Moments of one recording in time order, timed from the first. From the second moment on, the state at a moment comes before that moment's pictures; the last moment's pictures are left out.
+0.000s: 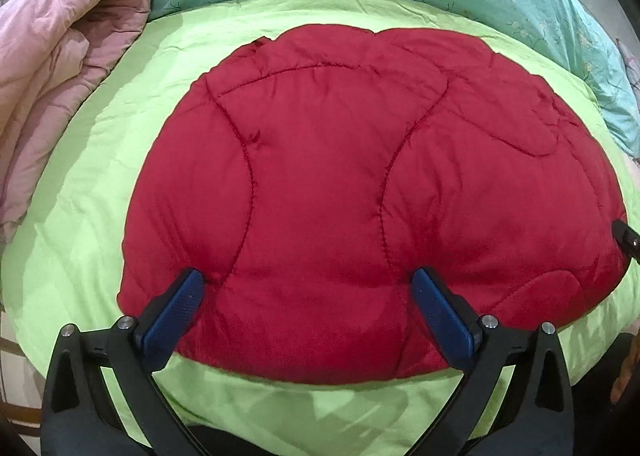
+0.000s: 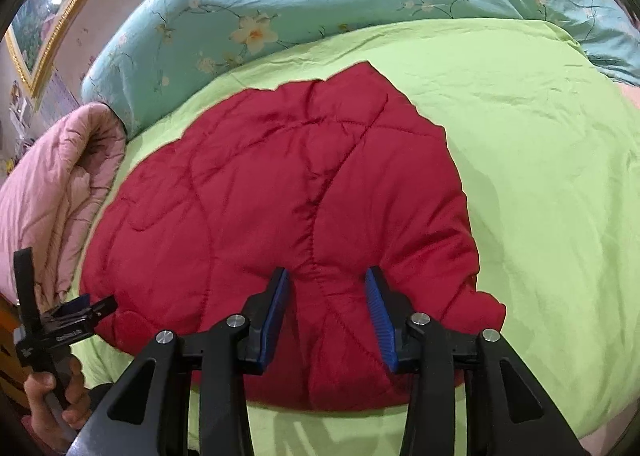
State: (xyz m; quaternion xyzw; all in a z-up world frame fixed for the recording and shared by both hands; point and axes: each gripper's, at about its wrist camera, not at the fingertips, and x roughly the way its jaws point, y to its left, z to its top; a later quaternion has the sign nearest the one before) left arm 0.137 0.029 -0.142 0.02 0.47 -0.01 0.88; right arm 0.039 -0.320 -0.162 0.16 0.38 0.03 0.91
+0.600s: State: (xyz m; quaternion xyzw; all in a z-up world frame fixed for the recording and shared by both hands) left arm 0.072 0.019 -0.102 0.03 0.44 -0.02 0.90; right arm -0.028 -0.287 -0.137 0.13 0.37 0.08 0.92
